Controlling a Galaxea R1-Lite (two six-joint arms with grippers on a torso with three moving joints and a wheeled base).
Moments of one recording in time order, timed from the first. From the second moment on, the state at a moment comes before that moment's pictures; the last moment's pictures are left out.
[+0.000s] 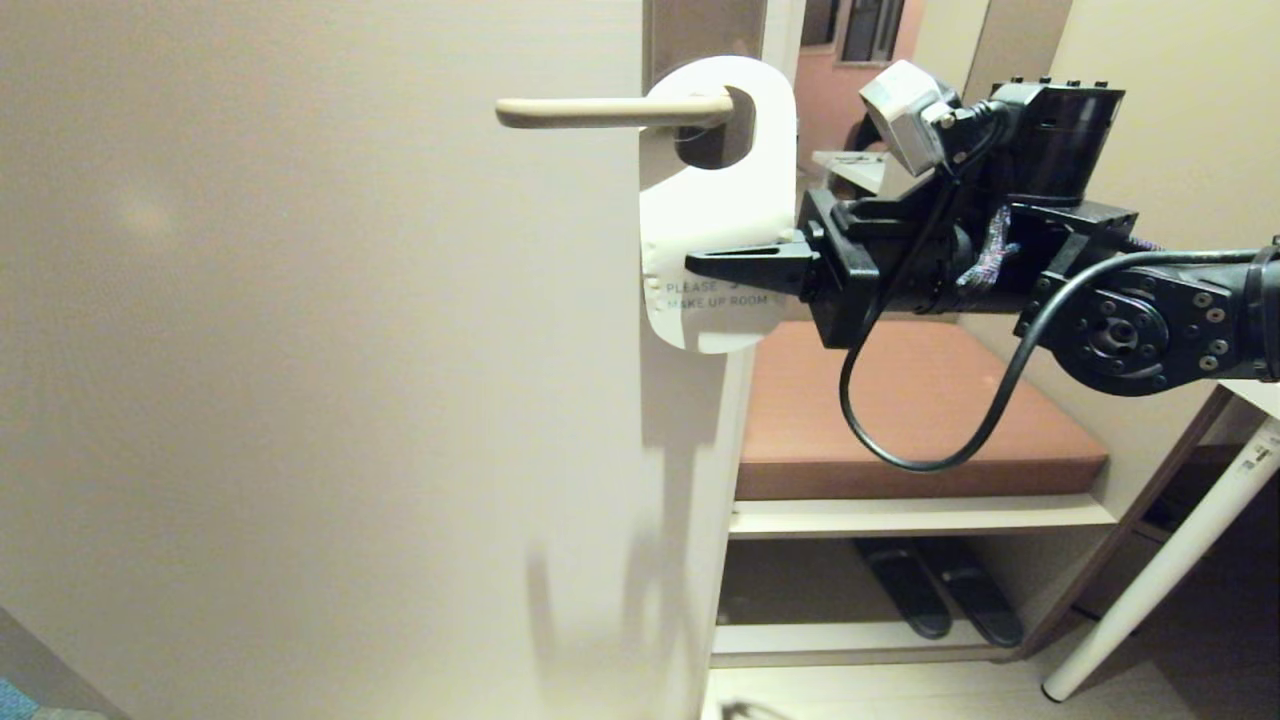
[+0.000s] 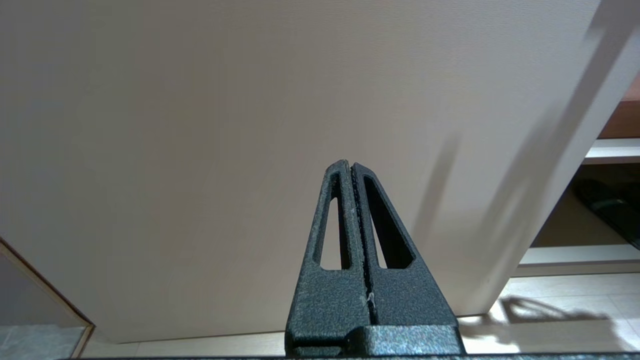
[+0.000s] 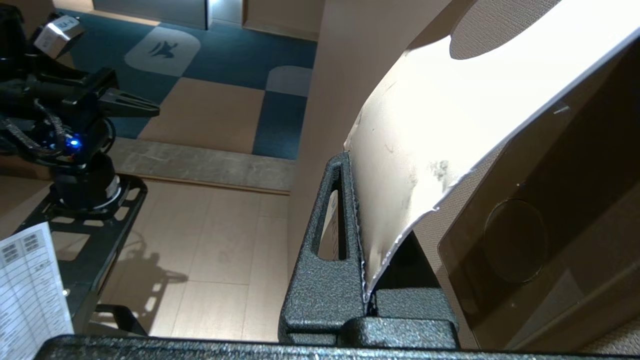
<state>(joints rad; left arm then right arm) 0.01 0.00 0.00 0.00 0.00 0.00 0.44 1.89 -1.41 -0.51 1.07 -0.16</state>
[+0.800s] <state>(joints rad) 0.01 0.00 0.00 0.00 0.00 0.00 0.47 1.91 -1.43 -0.51 0.93 -0.14</state>
